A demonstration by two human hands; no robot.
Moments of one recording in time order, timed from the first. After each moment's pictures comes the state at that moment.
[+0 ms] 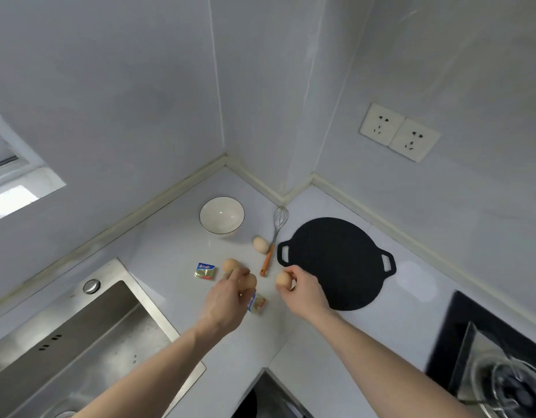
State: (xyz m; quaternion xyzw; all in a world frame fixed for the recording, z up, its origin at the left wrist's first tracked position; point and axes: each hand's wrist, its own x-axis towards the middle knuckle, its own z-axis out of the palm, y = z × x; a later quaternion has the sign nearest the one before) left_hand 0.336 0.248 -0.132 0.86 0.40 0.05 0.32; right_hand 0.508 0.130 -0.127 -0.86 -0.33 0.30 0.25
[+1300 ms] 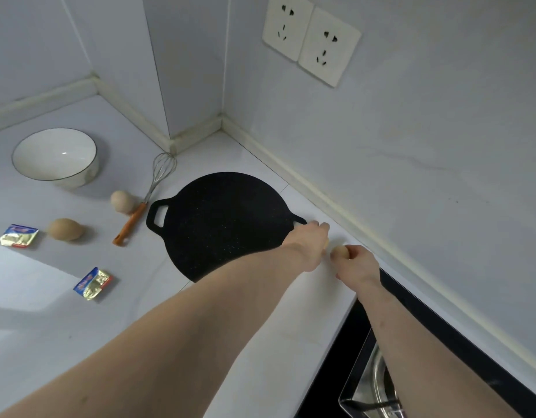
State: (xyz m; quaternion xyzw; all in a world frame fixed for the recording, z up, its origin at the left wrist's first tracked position) left_hand 0.736 0.041 -0.189 0.94 0.16 -0.08 0.29; right_hand 0.798 -0.094 -0.186 -0.92 -0.03 0.24 0.30
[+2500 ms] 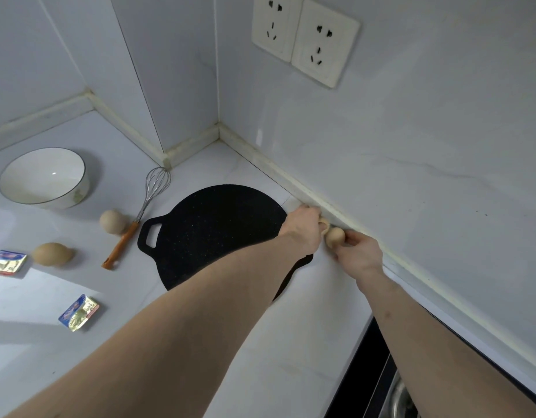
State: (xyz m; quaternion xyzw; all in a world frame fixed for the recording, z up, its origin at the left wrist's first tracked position) left_hand 0.786 0.089 -0.197 0.89 0.28 -0.02 0.37; right_hand 0.849 -0.049 -0.204 -0.89 -0.06 0.23 0.38
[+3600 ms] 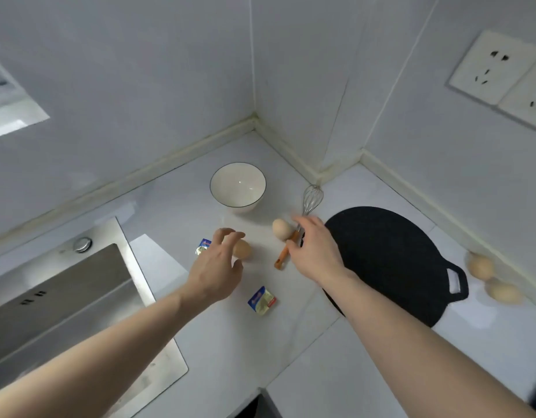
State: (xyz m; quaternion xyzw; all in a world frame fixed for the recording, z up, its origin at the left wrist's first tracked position) left_hand 0.361 0.291 -0.188 0.85 0.46 0.05 0.25; right_hand 0.569 0.207 -0.167 -0.82 -0.46 0.24 0.24
